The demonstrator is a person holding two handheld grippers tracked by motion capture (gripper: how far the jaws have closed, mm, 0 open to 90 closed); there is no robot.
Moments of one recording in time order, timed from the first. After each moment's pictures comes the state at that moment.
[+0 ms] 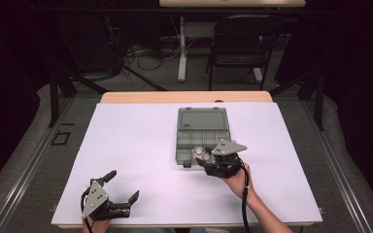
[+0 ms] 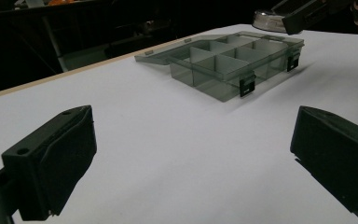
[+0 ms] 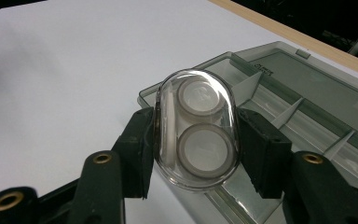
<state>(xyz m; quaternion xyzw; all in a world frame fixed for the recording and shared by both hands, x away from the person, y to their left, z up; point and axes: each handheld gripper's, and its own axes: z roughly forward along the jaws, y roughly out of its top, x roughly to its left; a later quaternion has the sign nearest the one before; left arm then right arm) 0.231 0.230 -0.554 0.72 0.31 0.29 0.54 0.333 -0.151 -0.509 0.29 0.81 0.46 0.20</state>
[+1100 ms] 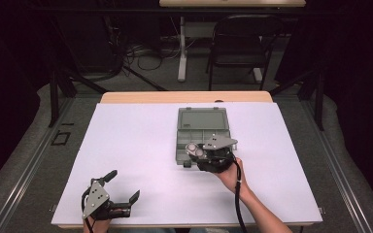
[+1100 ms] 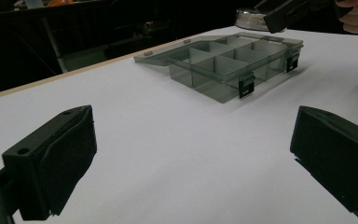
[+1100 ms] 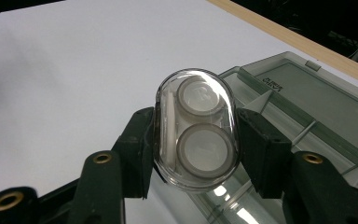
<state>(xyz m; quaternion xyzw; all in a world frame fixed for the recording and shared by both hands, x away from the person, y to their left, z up) 0.232 0.229 -0.554 0.72 0.31 0.29 0.54 0.346 -0.130 -0.500 0.29 0.82 0.45 0.20</state>
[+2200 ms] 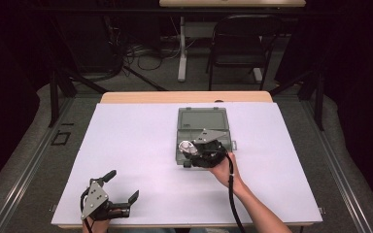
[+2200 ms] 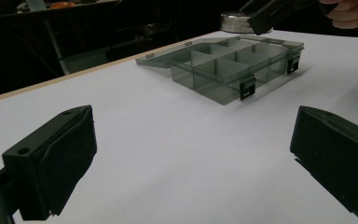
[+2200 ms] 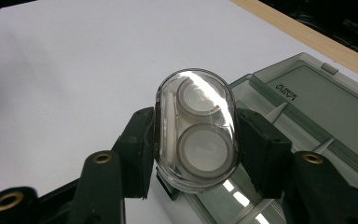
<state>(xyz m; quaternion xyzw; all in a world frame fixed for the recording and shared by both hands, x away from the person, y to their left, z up) 0.231 0.231 -0.552 0.72 0.31 0.29 0.54 0.359 -0.108 -0.490 0.29 0.84 0.43 0.18</state>
